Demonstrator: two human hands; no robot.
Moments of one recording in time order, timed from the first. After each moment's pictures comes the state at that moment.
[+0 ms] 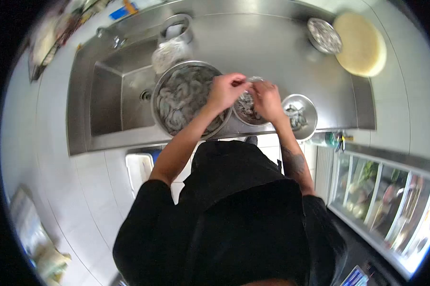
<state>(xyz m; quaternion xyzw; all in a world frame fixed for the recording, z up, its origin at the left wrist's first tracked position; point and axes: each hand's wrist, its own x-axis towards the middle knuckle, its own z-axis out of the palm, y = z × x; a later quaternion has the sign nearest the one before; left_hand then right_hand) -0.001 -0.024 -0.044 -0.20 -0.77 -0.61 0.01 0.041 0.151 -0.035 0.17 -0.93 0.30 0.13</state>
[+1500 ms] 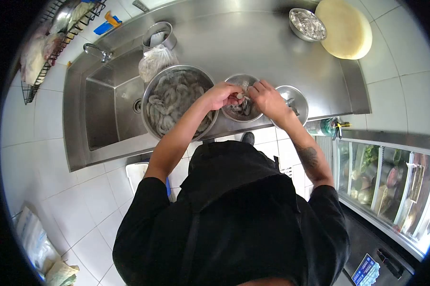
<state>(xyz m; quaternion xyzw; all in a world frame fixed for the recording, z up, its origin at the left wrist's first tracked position) -0.017 0.002 -0.073 0.02 -0.53 -0.69 -0.49 0.066 0.204 -0.026 0.29 -0.94 0.10 0.12</state>
